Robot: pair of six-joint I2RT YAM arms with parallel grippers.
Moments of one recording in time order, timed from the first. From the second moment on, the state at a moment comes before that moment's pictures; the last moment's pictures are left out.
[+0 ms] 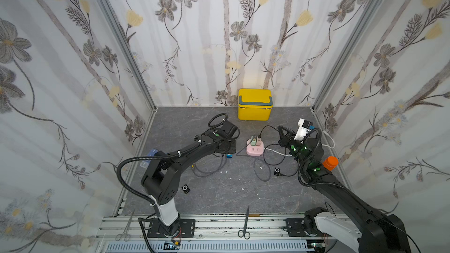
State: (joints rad) left arm -0.69 1.81 1.36 -0.65 -0.01 -0.53; right arm 0.29 1.05 0.56 0.46 -0.11 0.64
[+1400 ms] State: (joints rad) left arm -0.68 2.16 1.59 -0.79 -0.08 -0.47; right arm 0.21 1.09 0.55 0.48 -0.26 0.63
